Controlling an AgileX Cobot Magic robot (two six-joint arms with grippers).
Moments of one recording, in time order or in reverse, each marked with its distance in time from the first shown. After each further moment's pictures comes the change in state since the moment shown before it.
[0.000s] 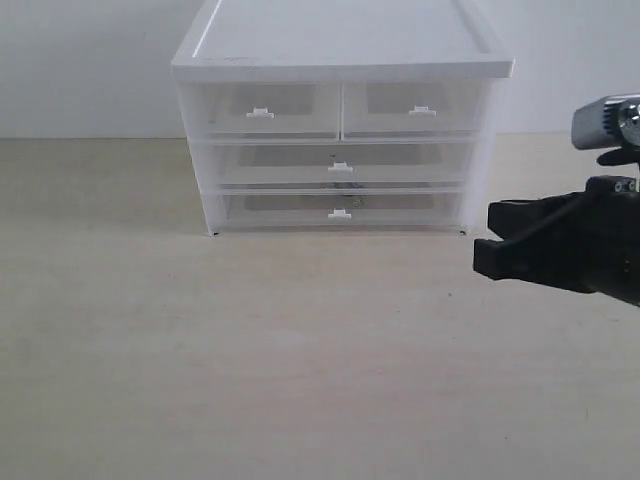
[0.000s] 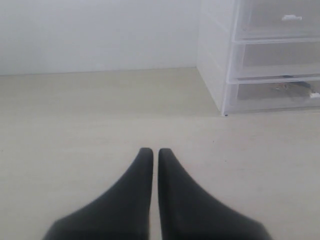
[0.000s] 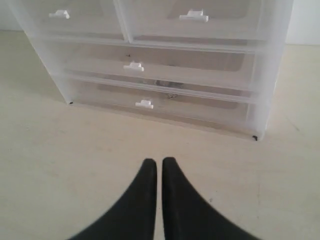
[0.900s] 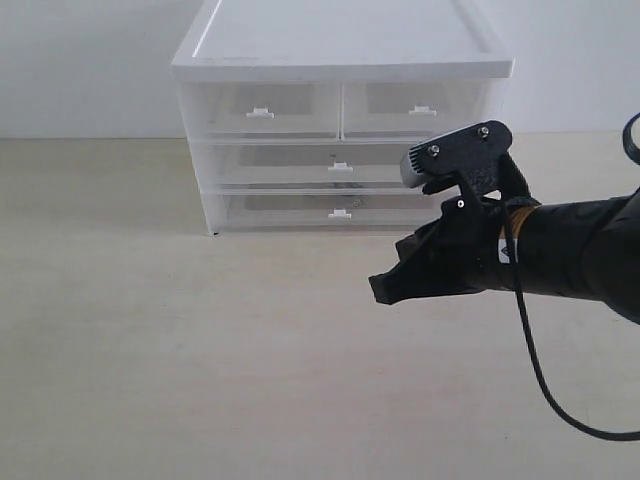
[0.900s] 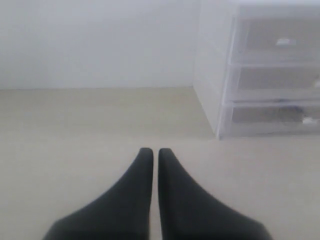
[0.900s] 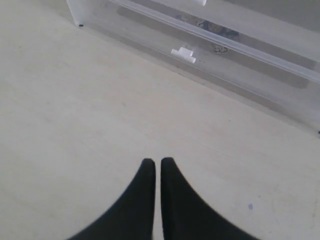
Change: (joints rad) left arm 0.000 0.000 0.000 -0.038 -0.089 -0.028; right arm 0.120 0.387 -0.241 -0.051 0.111 -0.104
